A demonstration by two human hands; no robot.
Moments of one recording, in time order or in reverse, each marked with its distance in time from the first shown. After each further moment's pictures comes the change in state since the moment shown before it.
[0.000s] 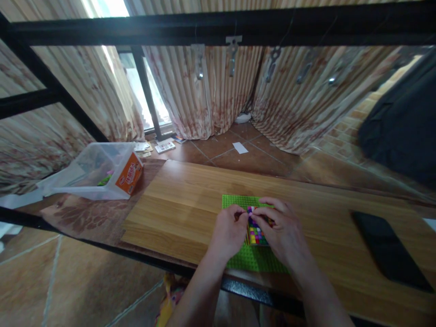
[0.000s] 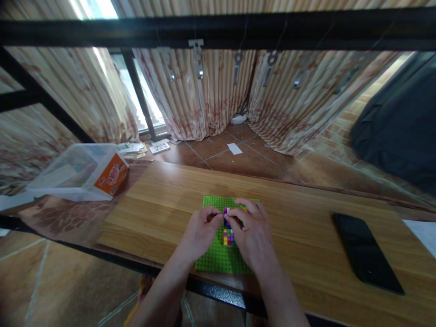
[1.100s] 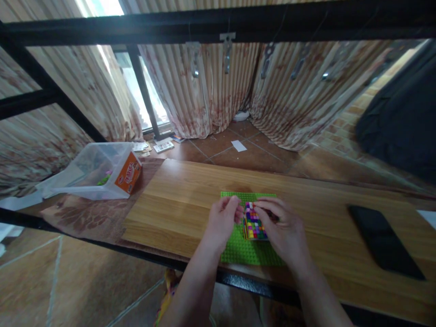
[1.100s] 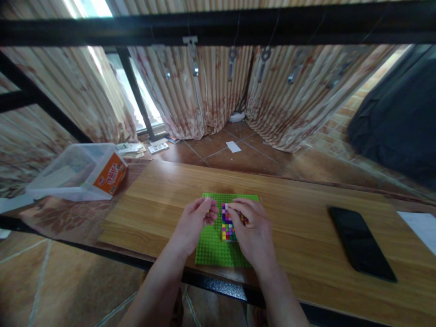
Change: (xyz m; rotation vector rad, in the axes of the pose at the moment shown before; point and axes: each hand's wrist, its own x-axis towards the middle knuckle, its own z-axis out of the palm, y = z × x) left_hand 0.001 0.002 -0.006 -0.558 0.050 -0.128; right_hand -0.005 -0.008 -0.002 0.195 0.072 0.144
